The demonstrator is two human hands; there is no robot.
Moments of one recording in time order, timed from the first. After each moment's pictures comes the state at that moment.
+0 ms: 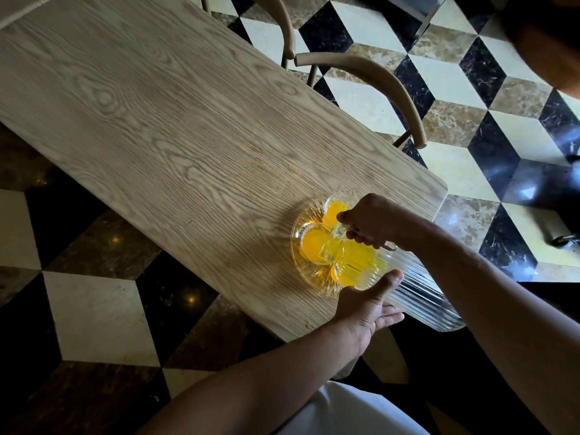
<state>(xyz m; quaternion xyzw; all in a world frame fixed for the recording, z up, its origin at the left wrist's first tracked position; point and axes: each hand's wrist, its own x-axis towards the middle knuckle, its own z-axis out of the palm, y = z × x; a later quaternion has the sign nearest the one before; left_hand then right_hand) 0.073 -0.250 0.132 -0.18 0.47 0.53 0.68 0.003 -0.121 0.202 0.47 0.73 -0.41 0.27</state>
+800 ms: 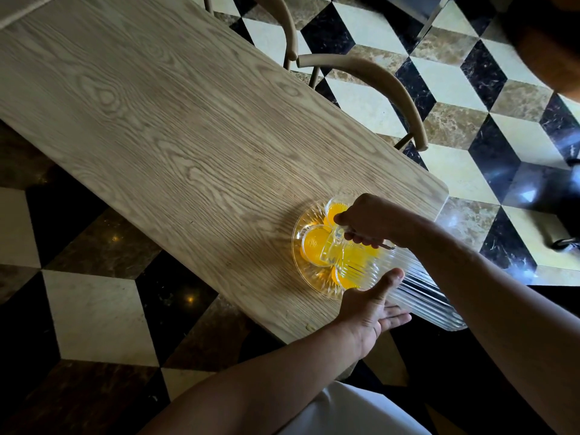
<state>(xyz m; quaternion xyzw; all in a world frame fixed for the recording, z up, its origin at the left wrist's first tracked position) 0.067 -0.250 0.145 -0.21 0.45 0.54 0.68 -0.009 -0.124 0.203 0.46 0.74 -0.38 0.30</state>
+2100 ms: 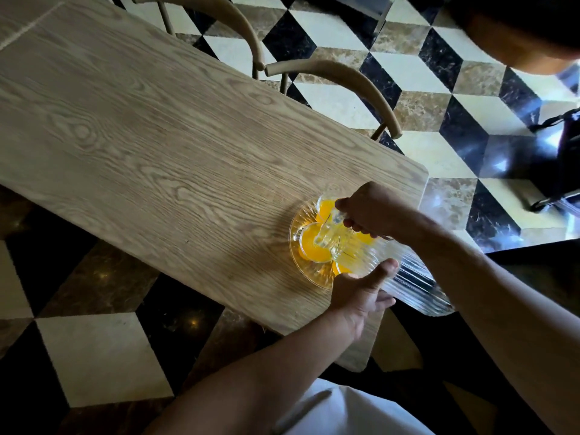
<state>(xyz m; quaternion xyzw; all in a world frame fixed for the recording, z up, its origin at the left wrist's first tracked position) 0.052 -0.264 0.125 -0.10 0.51 0.53 0.67 0.002 -0.144 0.226 0.55 0.73 -0.38 0.17</state>
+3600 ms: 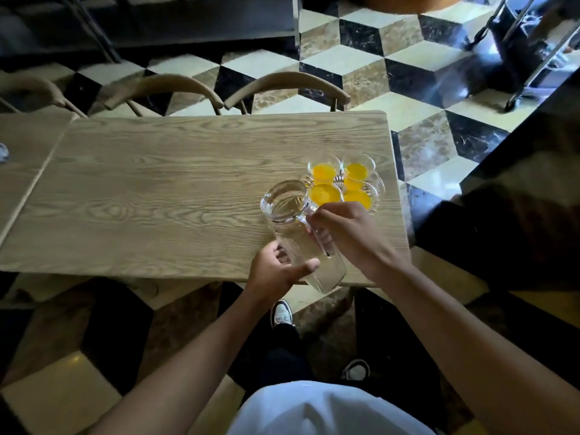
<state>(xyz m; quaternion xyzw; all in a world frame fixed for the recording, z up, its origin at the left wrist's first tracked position) -0.105 -0.451 0.149 0.31 0.67 0.40 0.54 0.047 -0.378 0.236 0.46 0.56 -0.63 -0.29</state>
